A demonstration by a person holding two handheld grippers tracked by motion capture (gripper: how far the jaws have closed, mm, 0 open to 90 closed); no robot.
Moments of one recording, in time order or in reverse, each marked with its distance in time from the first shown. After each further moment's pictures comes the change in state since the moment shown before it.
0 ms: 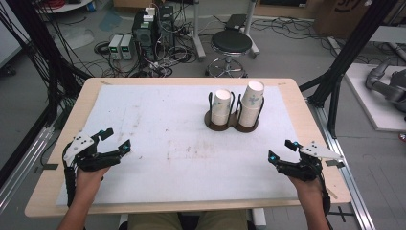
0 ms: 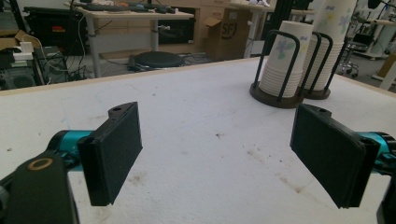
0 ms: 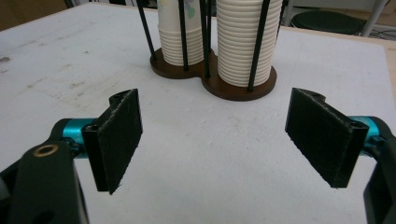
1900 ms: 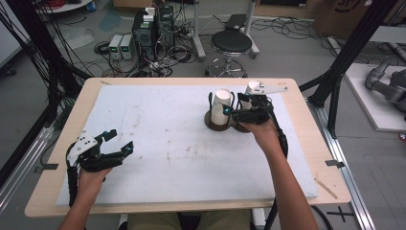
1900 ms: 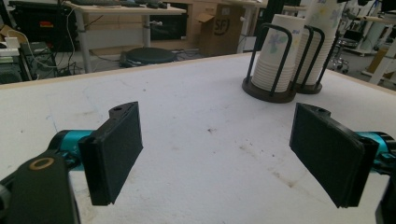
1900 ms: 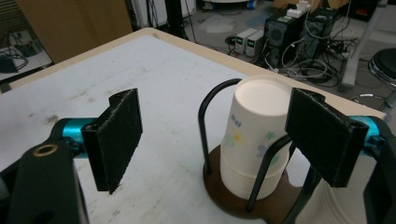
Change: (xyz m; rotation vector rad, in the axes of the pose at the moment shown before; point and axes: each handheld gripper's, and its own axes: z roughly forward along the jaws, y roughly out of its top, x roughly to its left) left arm -0.001 -0.004 0.004 0.011 -0.032 -0.003; right arm 0.043 0.144 0.131 0.035 0.216 -0.099
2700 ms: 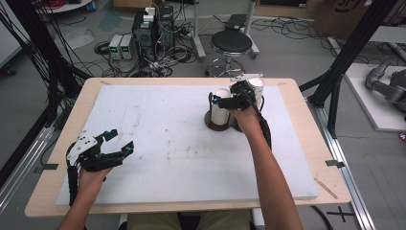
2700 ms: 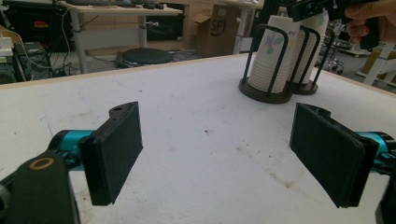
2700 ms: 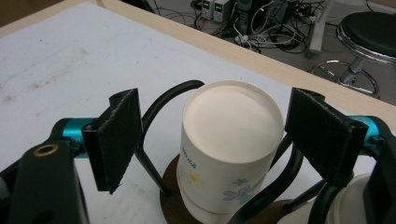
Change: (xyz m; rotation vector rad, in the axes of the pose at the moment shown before) left arm 0.000 0.000 0.002 -0.003 -0.017 -0.005; right arm -0.013 0.015 0.065 0.151 -0.153 0.012
